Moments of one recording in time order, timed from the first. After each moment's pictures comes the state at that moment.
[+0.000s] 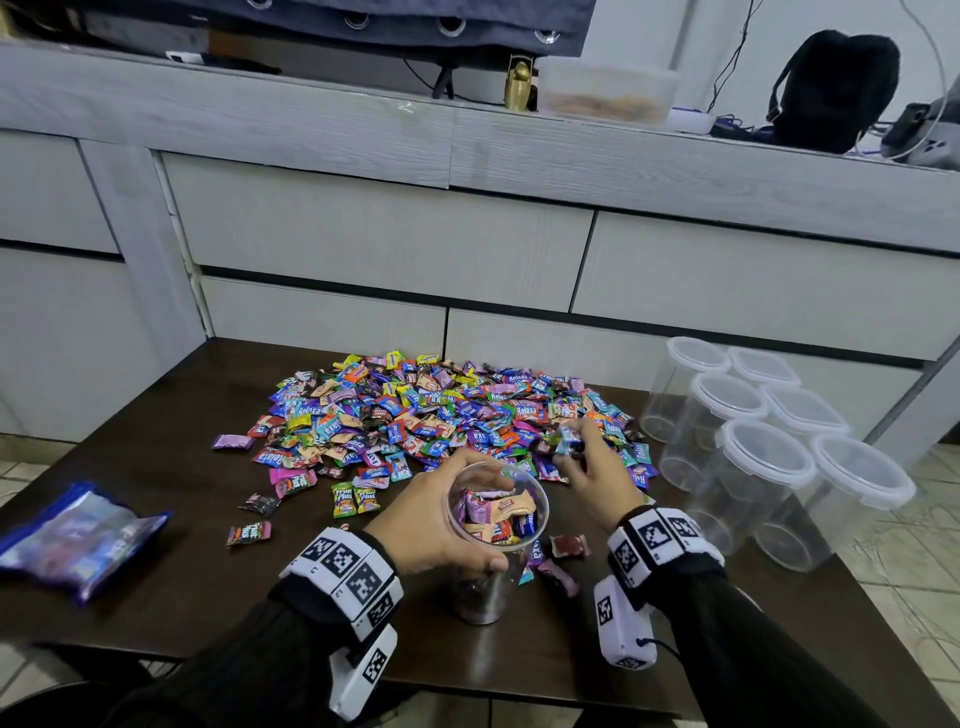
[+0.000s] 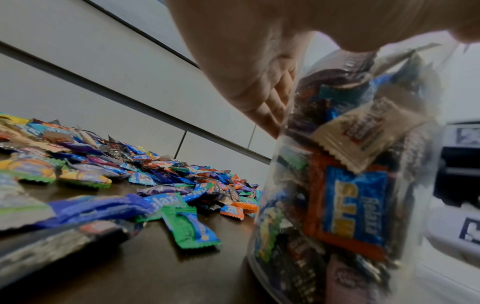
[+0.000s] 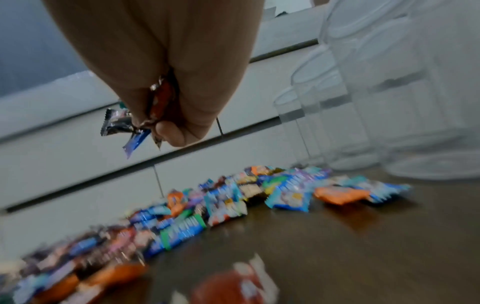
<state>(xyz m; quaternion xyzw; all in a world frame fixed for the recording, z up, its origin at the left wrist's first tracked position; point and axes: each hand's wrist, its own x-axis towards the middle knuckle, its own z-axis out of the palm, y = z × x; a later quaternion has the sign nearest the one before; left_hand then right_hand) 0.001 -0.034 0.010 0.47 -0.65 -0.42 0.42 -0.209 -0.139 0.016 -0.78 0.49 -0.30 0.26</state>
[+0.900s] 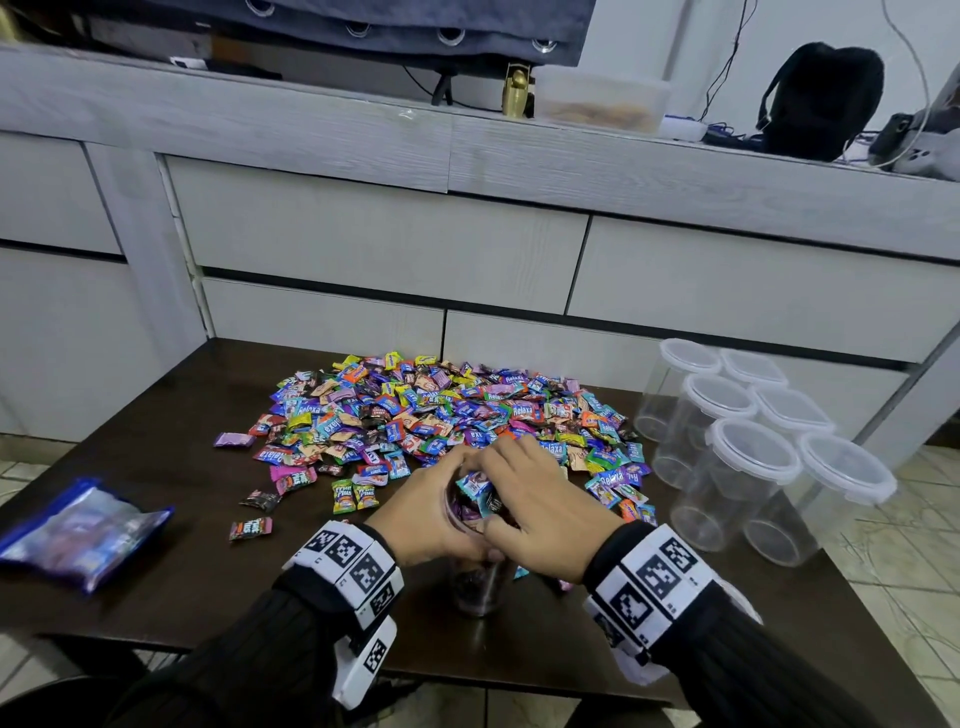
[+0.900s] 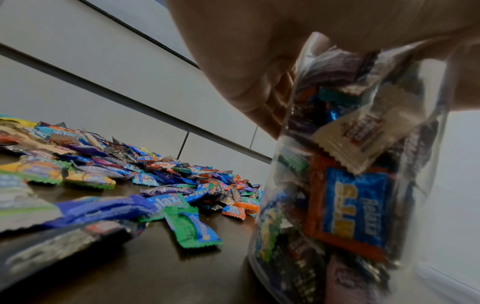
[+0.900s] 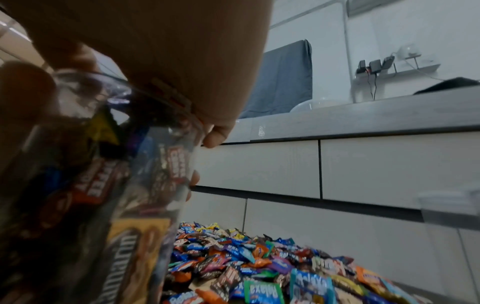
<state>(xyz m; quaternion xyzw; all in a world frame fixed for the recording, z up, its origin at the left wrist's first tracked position) 0.001 -0.030 0.018 0.50 -0.67 -0.36 0.41 -0.171 -0.052 0.081 -0.95 0.29 -0.09 0.02</state>
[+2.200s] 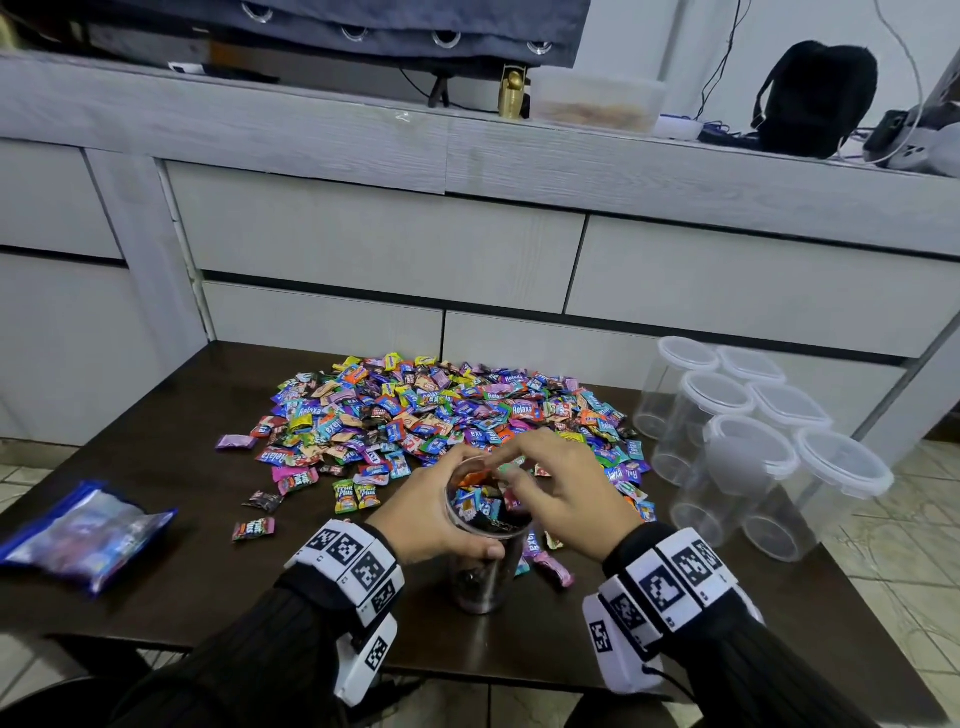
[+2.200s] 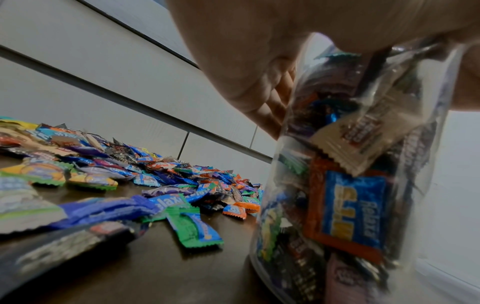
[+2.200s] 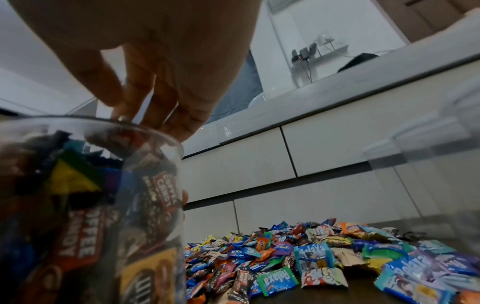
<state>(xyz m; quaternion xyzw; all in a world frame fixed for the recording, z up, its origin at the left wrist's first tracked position) 0.002 -0.031 0.017 0.50 -0.66 -0.39 0.40 -0.187 -0.059 0.082 -0.89 0.27 -0.31 0.18</state>
